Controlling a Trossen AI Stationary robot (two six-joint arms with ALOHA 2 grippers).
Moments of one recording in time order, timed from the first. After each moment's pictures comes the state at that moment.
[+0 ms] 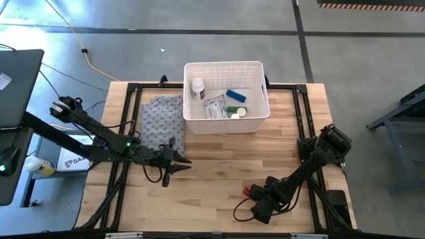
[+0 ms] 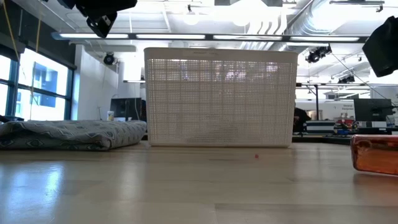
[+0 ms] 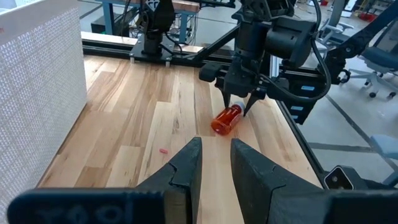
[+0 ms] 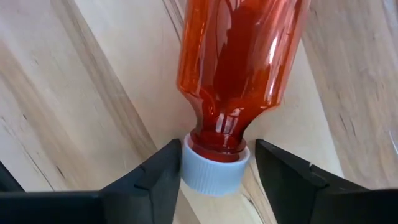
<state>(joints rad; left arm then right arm) -0.50 1.08 0.57 0.25 -0.41 -0.27 0.74 1.87 1.13 -0.72 0.01 1.19</state>
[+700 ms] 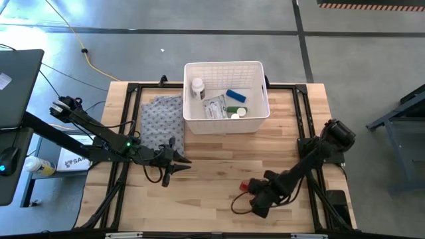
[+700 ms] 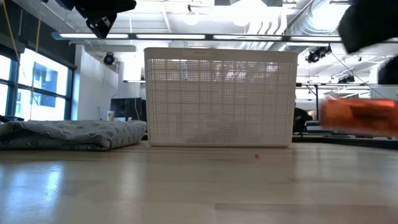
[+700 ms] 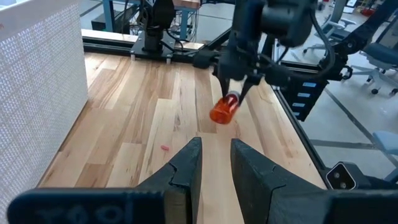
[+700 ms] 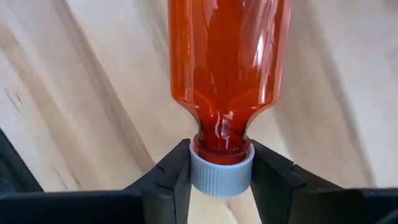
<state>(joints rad) -0.50 1.08 0.57 0.24 -0.41 -0.27 0.69 1.78 1.13 -0.75 0.05 1.14</state>
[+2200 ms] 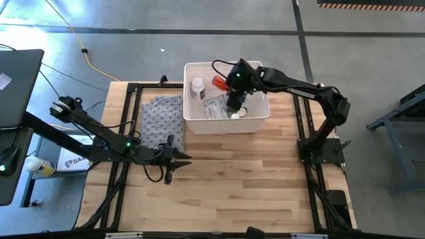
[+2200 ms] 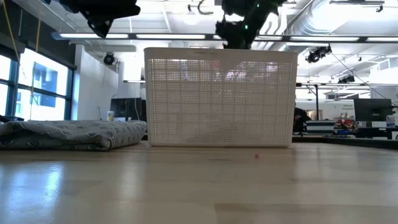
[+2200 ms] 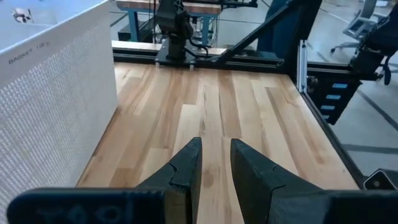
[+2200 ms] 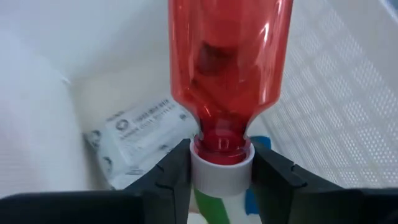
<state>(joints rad) -0.50 1.08 0.57 0.23 -0.51 -0.22 -0.46 1.69 1.56 -0.74 0.05 -0.12</state>
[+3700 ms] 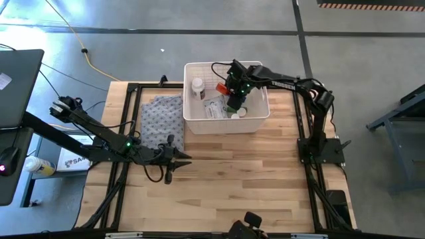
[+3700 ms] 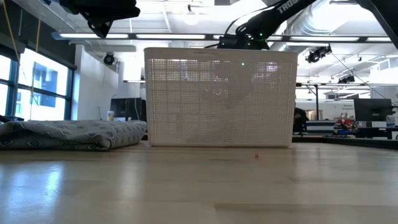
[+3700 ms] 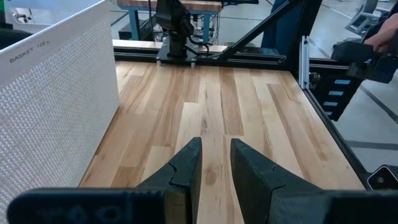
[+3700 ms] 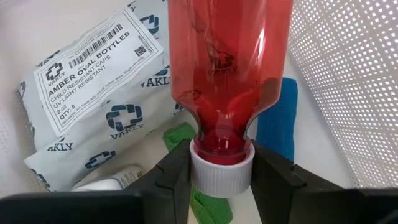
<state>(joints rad) -0.50 1.08 0.57 0.22 -0.51 -0.21 -0.61 1.91 1.55 -0.79 -0.08 -0.16</state>
